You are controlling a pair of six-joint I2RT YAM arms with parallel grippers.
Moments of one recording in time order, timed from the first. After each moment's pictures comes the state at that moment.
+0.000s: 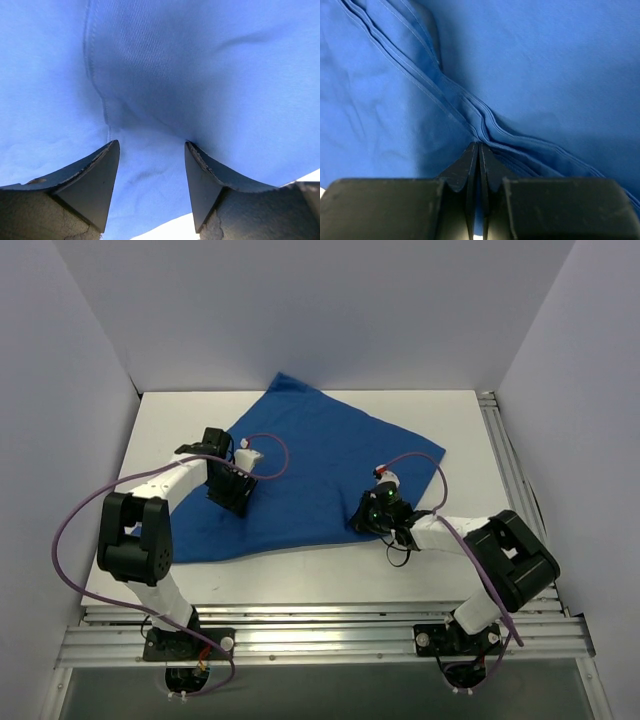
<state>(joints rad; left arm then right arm) -0.20 1.75 1.21 -0.77 0.19 0.35 0.57 1.56 0.57 0.23 -0.03 0.70</state>
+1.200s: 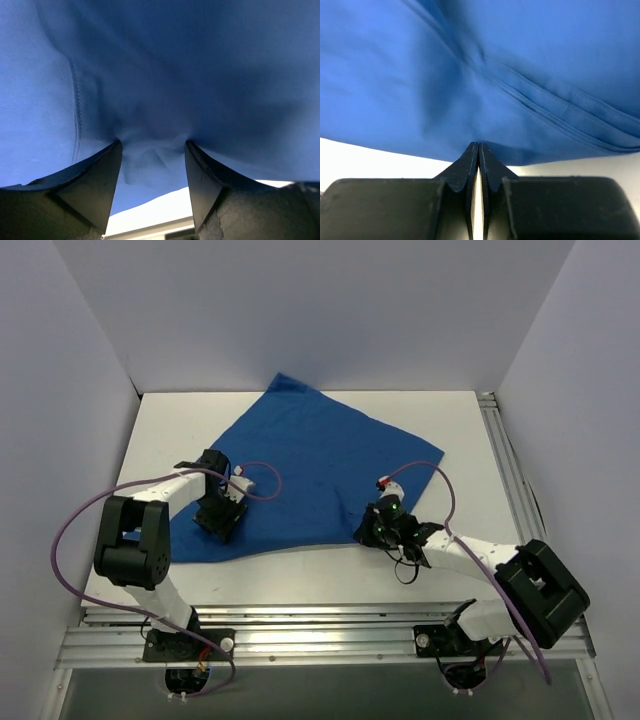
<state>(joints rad) -0.18 1.68 1.05 -0.81 0.06 0.39 0.65 1.31 0.53 0.06 0.06 0.71</state>
